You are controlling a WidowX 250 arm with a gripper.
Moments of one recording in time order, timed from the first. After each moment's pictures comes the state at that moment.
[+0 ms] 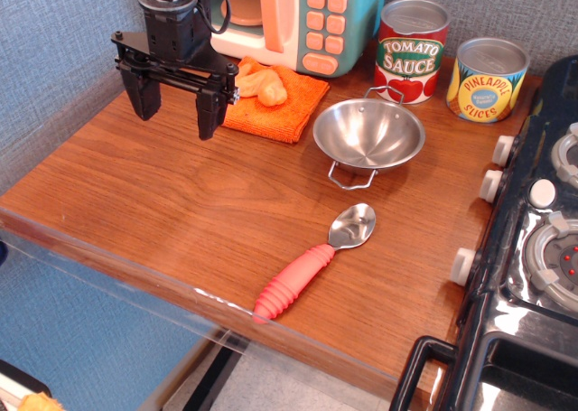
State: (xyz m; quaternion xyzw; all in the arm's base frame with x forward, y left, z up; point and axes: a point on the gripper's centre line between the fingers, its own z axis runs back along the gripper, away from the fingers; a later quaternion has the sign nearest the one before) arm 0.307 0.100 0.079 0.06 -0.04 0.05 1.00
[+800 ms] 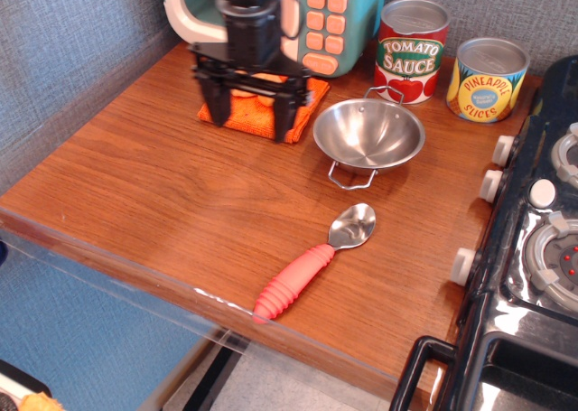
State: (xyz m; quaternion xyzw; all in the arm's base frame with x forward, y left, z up) arm 0.348 0.039 0.062 0.01 -0.02 0.03 1.00
